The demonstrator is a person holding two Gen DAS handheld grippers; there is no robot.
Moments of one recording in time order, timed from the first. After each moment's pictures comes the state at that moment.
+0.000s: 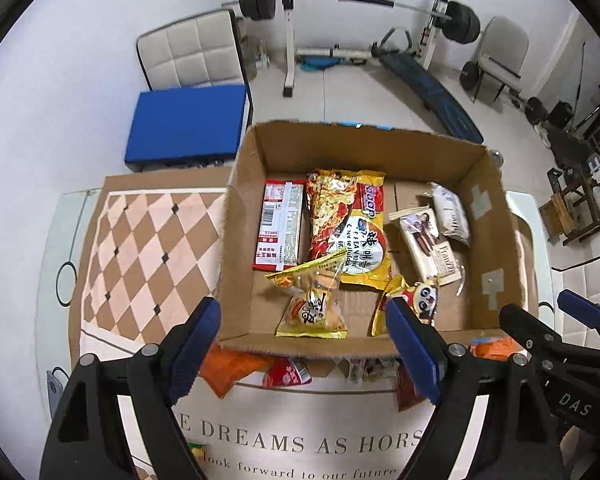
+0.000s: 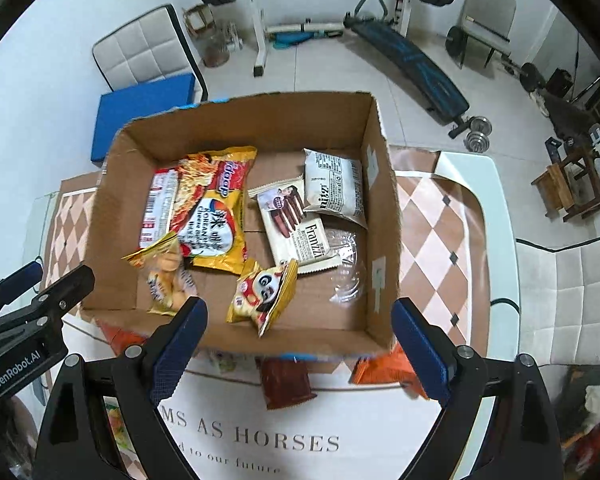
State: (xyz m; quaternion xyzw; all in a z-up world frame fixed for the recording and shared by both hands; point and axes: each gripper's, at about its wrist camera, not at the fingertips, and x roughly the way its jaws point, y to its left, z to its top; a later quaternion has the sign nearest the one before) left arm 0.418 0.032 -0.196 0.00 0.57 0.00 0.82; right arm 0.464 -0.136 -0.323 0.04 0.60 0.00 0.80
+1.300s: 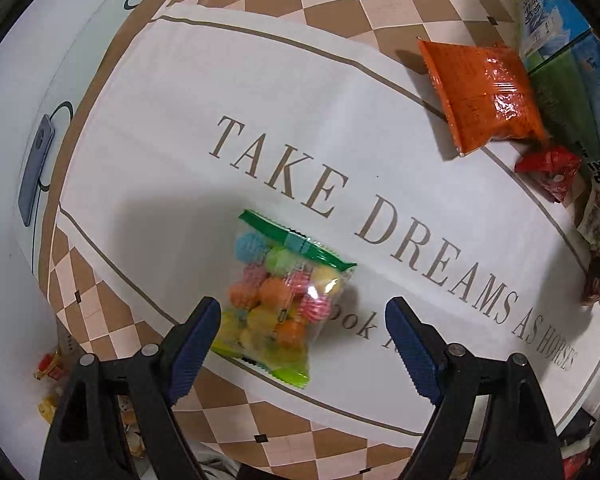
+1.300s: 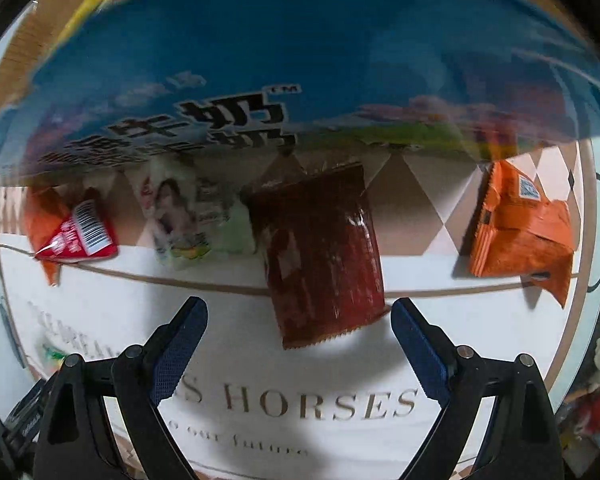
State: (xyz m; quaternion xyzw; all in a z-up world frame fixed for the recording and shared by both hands) left arm 0.229 0.190 -0.387 -0.14 0.73 0.18 0.65; right arm 0.394 -0.094 -0.513 0.04 0.73 0.00 0.68
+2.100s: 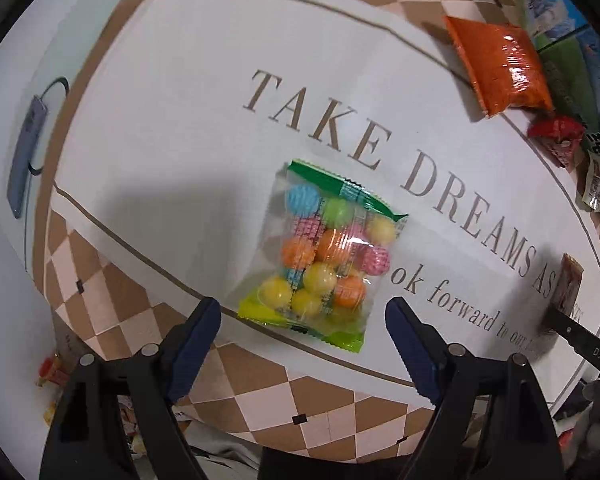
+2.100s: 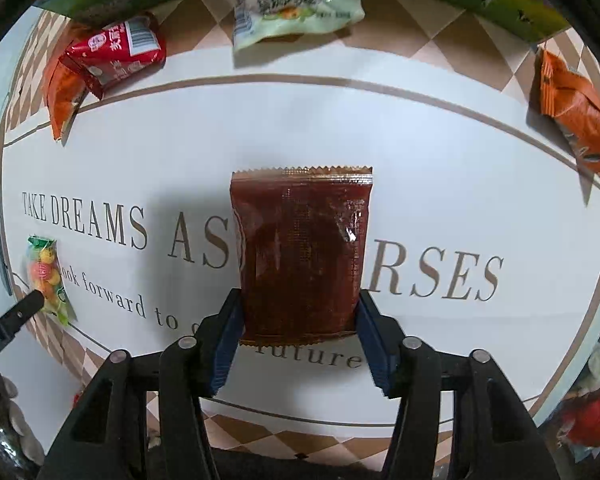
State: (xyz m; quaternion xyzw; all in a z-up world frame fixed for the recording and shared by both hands) left arm 0.193 0.226 -0.399 -0.16 0.75 0.14 0.62; right arm 0.296 -0.049 -0.535 0.02 0.78 0.05 0.62
